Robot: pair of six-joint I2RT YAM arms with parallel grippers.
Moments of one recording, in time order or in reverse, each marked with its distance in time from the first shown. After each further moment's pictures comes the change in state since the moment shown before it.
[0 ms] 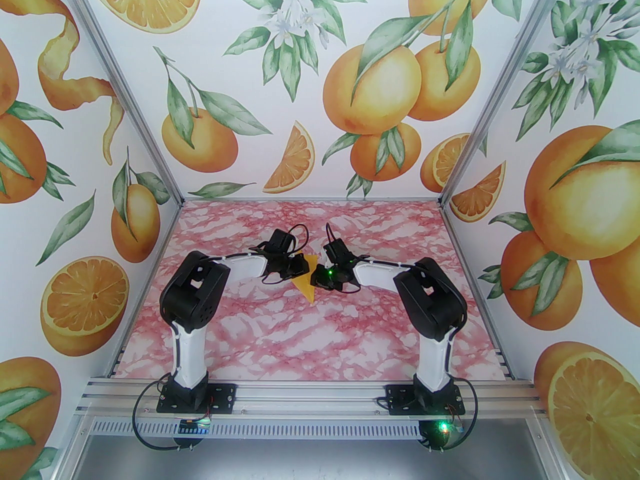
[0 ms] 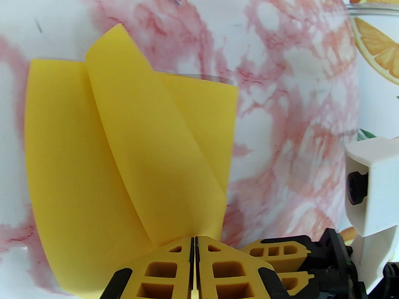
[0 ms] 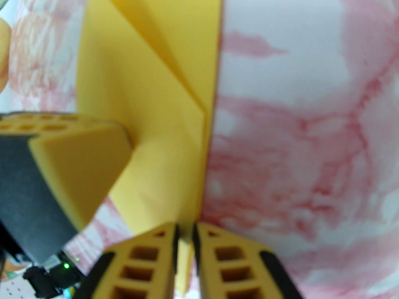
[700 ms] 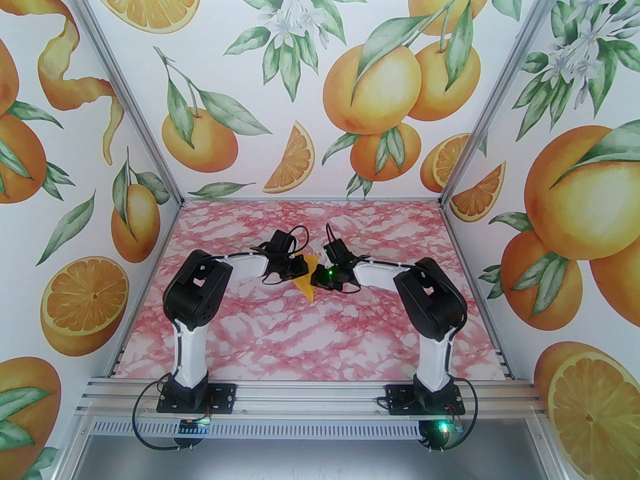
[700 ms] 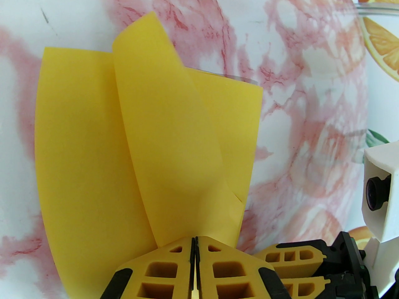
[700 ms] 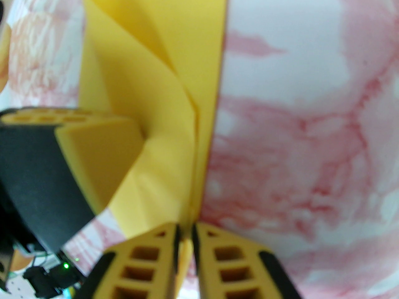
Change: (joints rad) left arm -0.001 0.018 0.013 -0.014 -0.003 0.016; right arm 0.000 0.000 -0.005 0.005 0.003 0.000
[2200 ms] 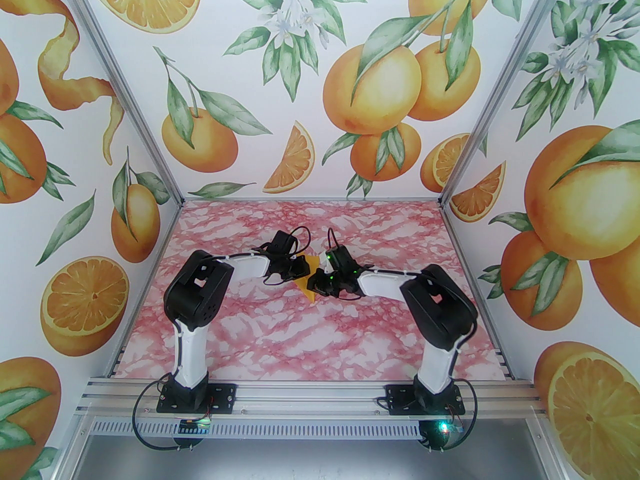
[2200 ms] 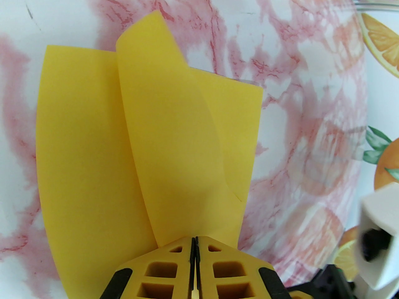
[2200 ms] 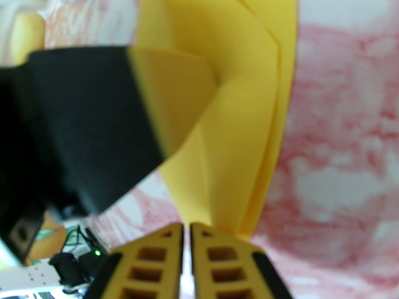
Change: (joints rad) left arm -0.013 0.002 0.000 0.002 -0.002 -0.001; right arm 0.023 -0.064 -0.135 0.196 -0.130 0.167
